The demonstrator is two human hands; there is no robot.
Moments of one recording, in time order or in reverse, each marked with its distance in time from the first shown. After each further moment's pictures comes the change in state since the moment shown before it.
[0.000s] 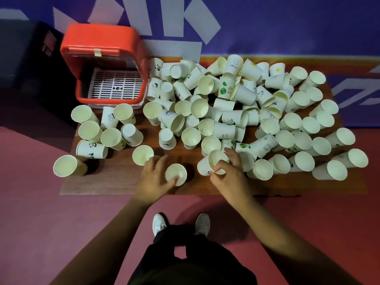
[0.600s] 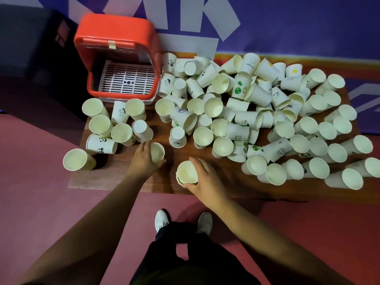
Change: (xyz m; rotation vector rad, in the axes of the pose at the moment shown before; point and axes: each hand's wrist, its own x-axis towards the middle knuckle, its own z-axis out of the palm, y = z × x) left_hand 0.054 -0.069 -0.023 0.006 0.037 -0.249; right_hand 0.006 -0.039 0.078 -0.124 -0.337 -0.087
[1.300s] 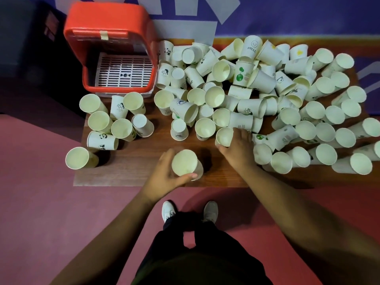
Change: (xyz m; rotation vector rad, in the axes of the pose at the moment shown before) left_hand -0.077 0.076 -0.027 -0.460 -0.254 0.189; right_hand 0.055 0.071 -0.041 -0.254 0.207 0.415
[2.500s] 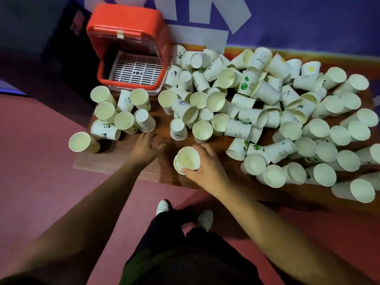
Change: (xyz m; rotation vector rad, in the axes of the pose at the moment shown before) left_hand 0.061 -0.045 -0.016 0.374 0.282 -0.336; right_hand -0.061 -0.029 -0.014 0.360 -0.214 -0.439
